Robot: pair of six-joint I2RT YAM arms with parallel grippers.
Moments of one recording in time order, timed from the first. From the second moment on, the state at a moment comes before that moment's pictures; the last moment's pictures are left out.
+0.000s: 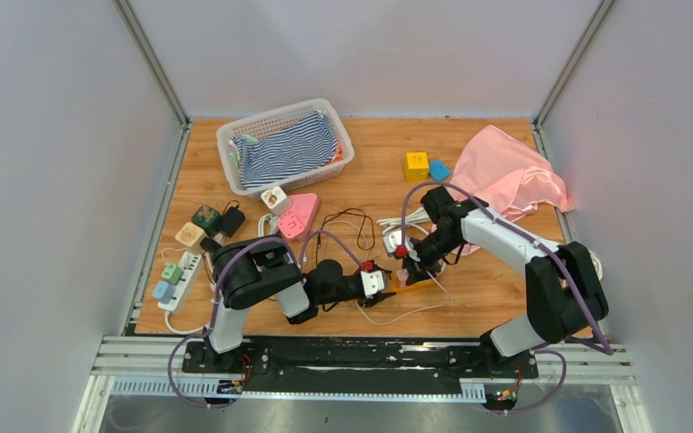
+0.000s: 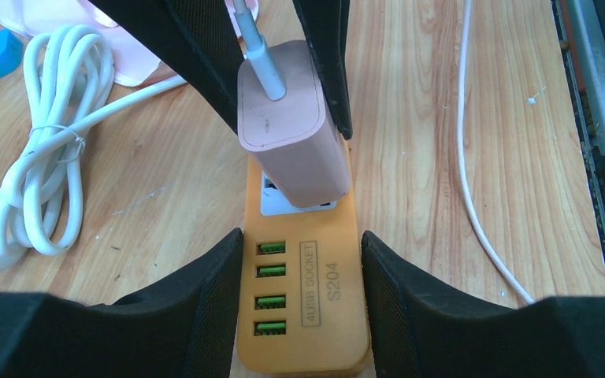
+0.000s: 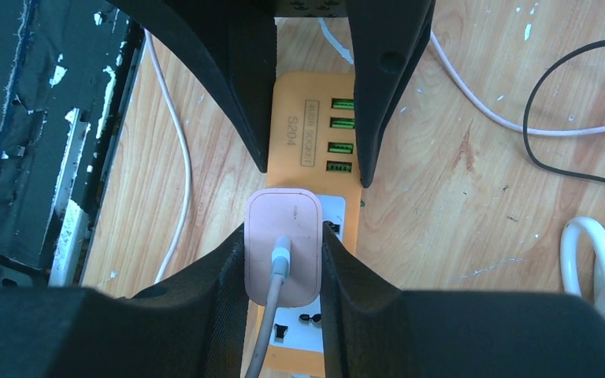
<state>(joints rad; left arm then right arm) -1.05 1.97 0.44 1.38 0.29 0.26 0.45 1.48 0.92 -0.92 -0.80 -1.40</state>
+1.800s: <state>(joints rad) -1.06 1.97 0.36 1.47 0.30 0.24 0.41 1.45 0.98 -1.03 -0.87 -1.40</state>
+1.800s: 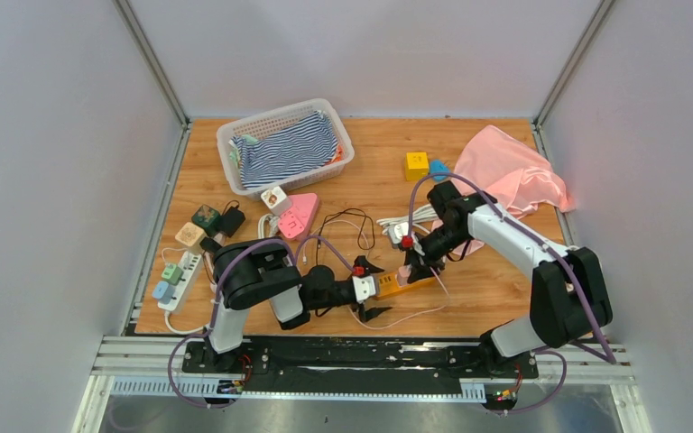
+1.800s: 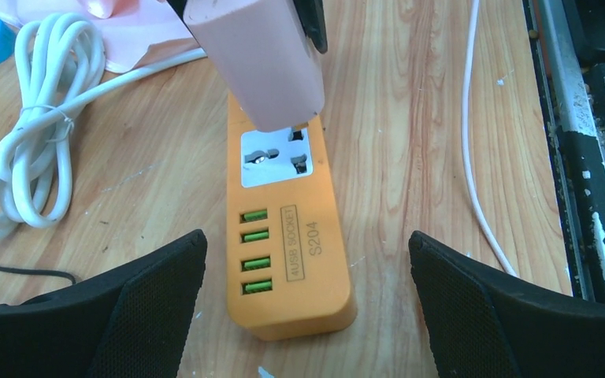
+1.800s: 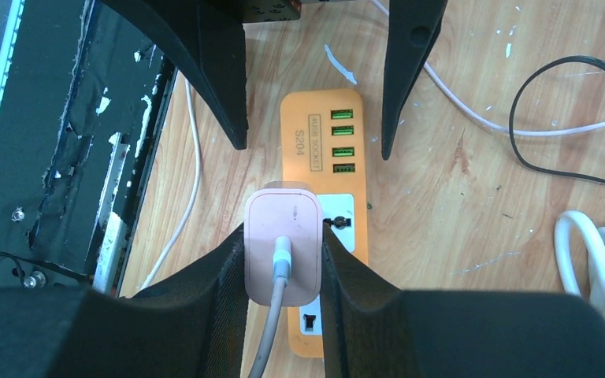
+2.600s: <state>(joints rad) -1.05 1.55 0.21 1.49 0.21 0.10 0.38 1.37 1.12 -1.05 -0.79 -1.23</state>
